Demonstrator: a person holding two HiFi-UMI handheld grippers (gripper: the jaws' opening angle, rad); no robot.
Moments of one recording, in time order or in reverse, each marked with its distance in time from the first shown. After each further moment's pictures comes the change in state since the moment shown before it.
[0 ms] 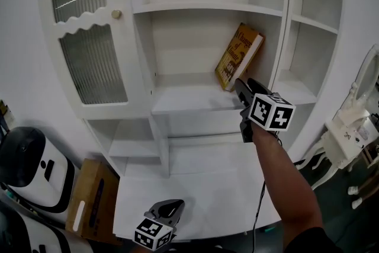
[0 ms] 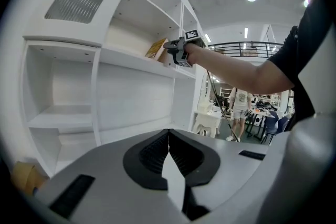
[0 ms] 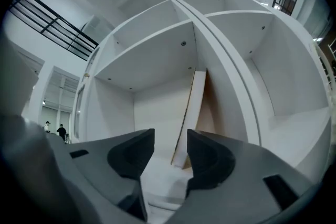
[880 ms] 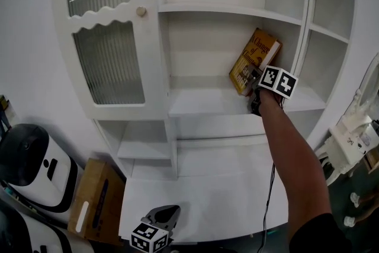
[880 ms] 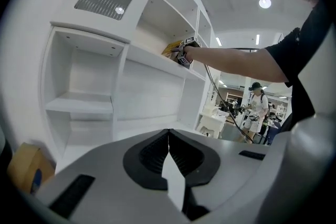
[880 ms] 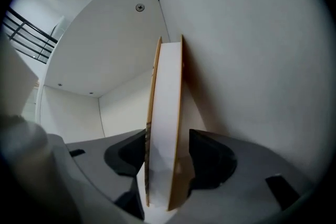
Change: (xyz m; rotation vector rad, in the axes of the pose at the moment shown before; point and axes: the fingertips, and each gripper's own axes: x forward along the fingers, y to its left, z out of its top) left arm -0.037 0.040 -0.027 -0.137 0.000 0.047; right arm 0.092 -0.061 0.014 0.179 0.036 -0.176
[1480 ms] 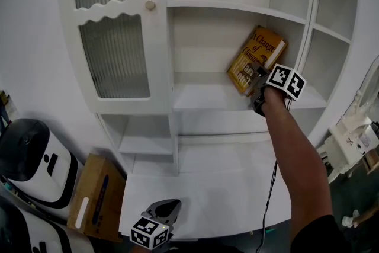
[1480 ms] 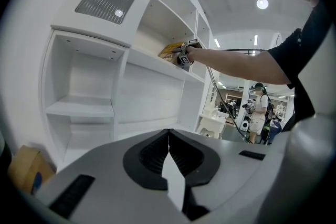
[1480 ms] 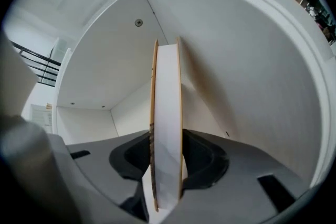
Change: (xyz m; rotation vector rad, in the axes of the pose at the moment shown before) left arm -0.006 0.005 0.008 0.039 -0.023 -0.009; right arm -0.020 0.022 0.001 0.155 -0.015 0.098
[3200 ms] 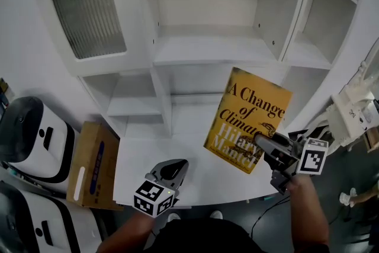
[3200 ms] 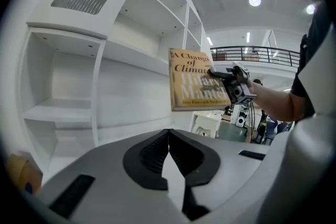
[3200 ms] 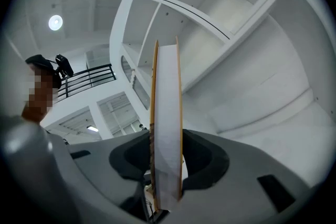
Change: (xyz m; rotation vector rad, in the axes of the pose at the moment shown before) left arm 0.056 -0.038 0.007 0.059 0.003 -0.056; right arm -0.290 0.014 -0.191 0.176 0.473 0.530
